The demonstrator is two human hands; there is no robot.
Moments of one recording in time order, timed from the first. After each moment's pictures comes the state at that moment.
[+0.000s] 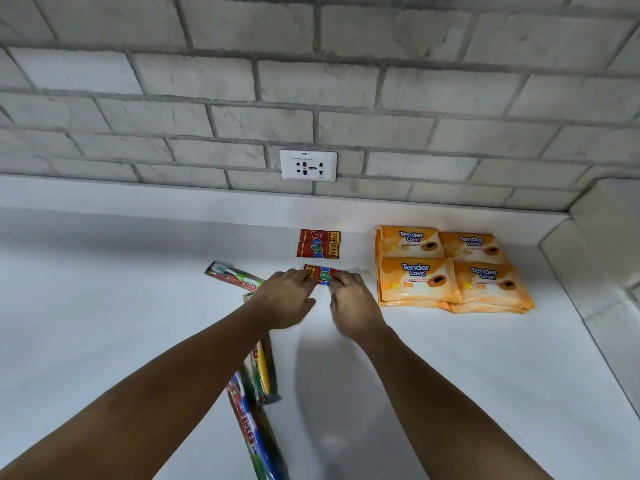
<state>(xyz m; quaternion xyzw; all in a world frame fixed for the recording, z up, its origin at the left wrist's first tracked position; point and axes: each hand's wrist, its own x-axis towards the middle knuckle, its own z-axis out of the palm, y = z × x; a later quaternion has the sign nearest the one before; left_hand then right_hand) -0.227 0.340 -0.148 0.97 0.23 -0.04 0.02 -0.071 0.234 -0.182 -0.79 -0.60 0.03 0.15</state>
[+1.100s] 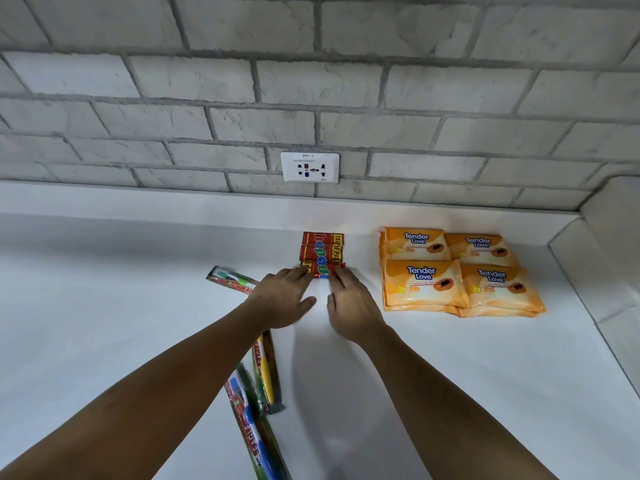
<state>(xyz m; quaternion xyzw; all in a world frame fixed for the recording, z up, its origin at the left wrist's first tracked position) -0.226 0.357 -0.145 0.95 0.29 -0.11 0.05 -0.072 0.246 -0.186 -0.79 -0.59 0.07 0.15</state>
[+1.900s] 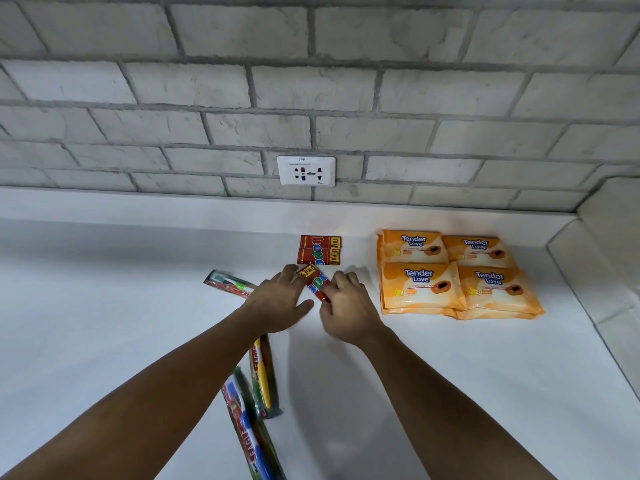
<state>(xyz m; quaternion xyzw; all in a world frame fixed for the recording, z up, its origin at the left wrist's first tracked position) -0.228 0.357 -0.151 0.94 0.32 -0.05 0.09 -0.072 0.244 -0.170 -0.76 -0.62 0.06 0.17</state>
